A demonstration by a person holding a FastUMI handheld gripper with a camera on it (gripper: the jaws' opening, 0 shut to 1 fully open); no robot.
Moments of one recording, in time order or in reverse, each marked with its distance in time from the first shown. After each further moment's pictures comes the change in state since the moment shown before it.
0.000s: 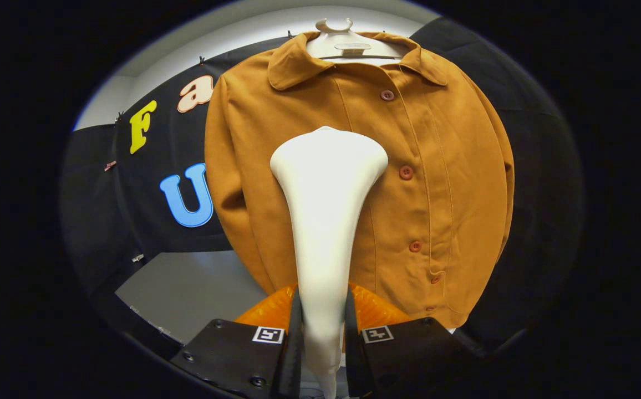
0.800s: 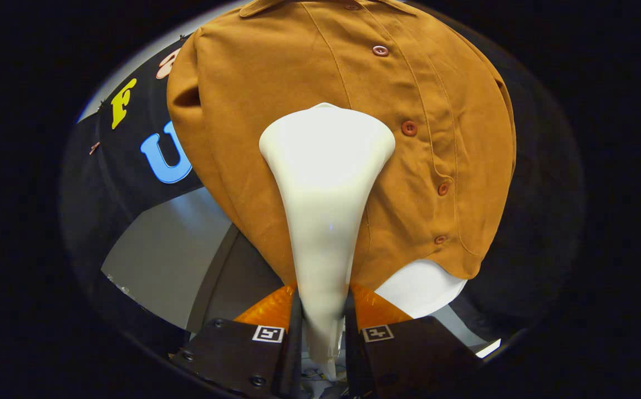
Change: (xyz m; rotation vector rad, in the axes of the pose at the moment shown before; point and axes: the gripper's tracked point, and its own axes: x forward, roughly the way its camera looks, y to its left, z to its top) arm 0.010 -0.026 -0.125 0.039 0.283 -0.050
